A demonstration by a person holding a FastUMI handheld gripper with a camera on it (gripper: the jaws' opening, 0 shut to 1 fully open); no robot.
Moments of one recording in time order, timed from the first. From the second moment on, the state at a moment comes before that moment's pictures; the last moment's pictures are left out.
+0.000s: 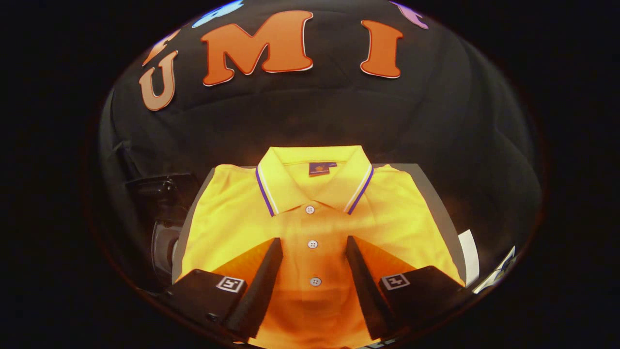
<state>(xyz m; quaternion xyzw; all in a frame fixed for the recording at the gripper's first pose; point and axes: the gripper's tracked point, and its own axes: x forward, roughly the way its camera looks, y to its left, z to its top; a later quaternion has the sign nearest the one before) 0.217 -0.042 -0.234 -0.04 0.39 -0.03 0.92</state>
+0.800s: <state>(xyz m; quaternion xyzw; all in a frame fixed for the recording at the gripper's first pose) 0.219 -0.033 -0.227 0.01 0.40 -0.07 0.91</state>
